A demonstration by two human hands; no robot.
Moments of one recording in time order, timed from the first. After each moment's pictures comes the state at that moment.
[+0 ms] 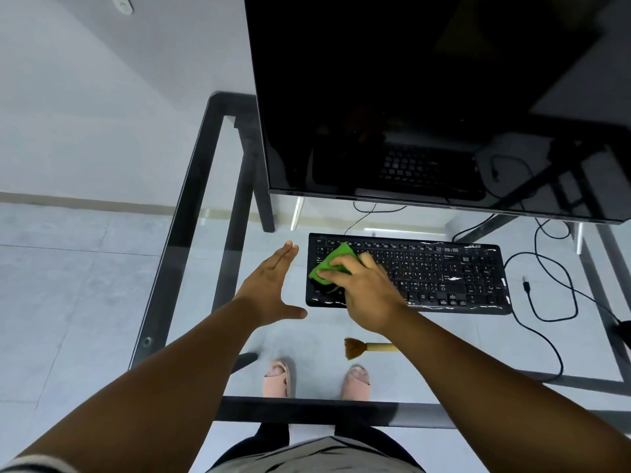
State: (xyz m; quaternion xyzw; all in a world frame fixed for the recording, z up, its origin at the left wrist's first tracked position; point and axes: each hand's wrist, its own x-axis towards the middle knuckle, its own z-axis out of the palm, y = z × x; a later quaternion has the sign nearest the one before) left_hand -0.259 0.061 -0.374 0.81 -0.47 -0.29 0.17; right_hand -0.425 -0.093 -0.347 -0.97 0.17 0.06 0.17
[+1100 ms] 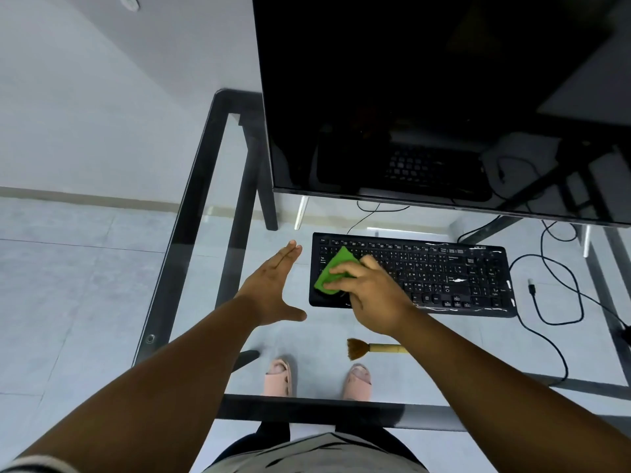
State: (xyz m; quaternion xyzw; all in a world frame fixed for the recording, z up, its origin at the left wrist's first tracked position) left_hand -0.255 0.064 -0.377 0.81 -0.48 -0.30 0.17; right_hand -0.432 -0.099 -0.351 -0.97 0.12 0.01 0.23
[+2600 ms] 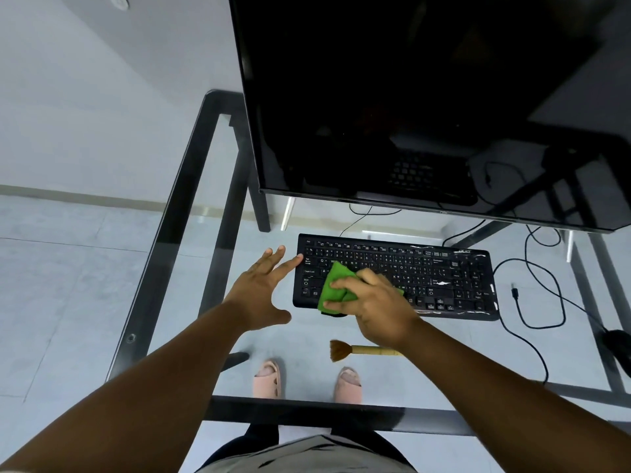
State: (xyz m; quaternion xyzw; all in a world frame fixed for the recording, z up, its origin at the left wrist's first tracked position) left_hand -0.268 0.059 -0.372 0.81 -0.48 -0.30 0.14; right_hand -0.468 -0.114 -0.356 -0.99 0.05 0.00 0.12
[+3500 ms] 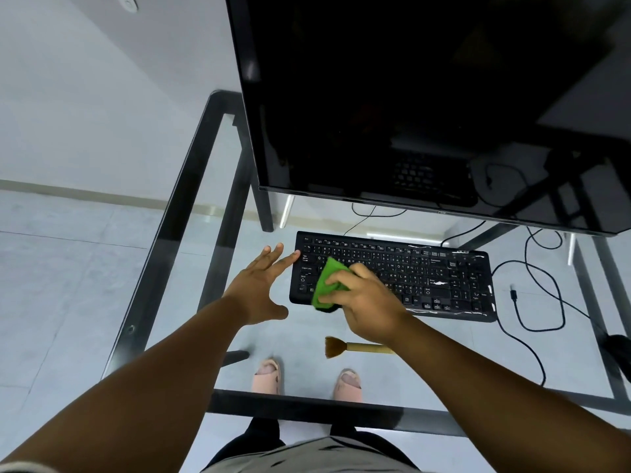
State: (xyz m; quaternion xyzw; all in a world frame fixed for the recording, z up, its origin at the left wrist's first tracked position) left_hand -0.274 0.057 -0.367 0.82 -0.45 -0.32 0.14; right_hand -0.461 -0.112 -0.352 -0.98 0.05 -0.02 0.18
